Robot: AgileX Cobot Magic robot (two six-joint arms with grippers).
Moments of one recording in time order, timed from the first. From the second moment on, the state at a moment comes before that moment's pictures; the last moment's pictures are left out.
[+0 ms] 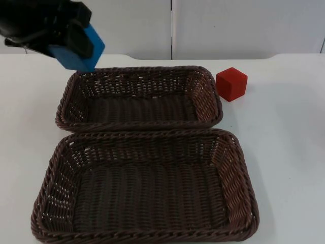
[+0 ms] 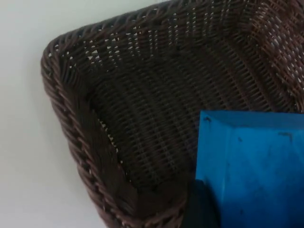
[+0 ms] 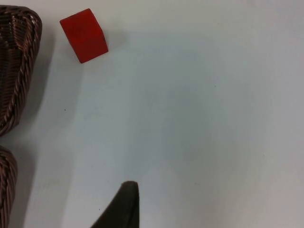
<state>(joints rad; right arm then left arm) 0.10 1.16 -0.96 0.00 0.70 -0.06 -0.18 1.63 -1.13 -0.51 0.60 0.47</state>
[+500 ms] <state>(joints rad) 0.10 1.16 -0.96 0.00 0.69 -0.06 -0.20 1.91 -1.35 -0.50 0.65 0.46</state>
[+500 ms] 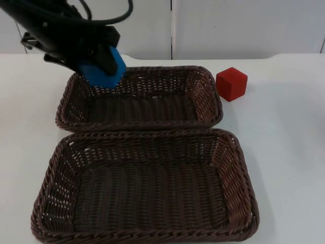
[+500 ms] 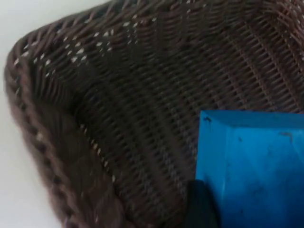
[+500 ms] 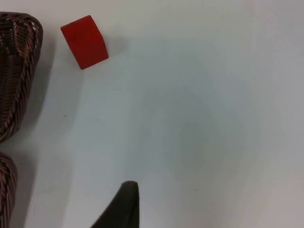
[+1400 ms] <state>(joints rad) 0.10 1.16 -0.96 0.00 0.67 -0.04 -0.26 2.21 -1.50 -0.41 0.50 0.41</state>
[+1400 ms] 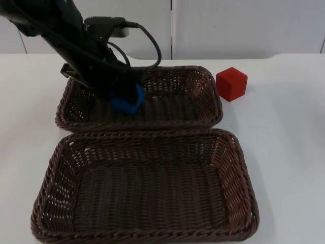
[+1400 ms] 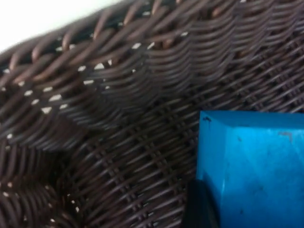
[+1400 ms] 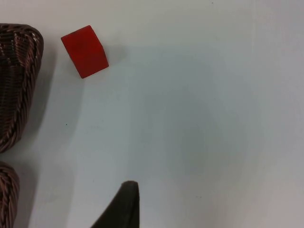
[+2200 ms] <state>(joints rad) 0.10 1.16 -0.96 0.01 0.66 -0.04 -0.26 2.20 -1.50 -0.50 0.51 0.41</state>
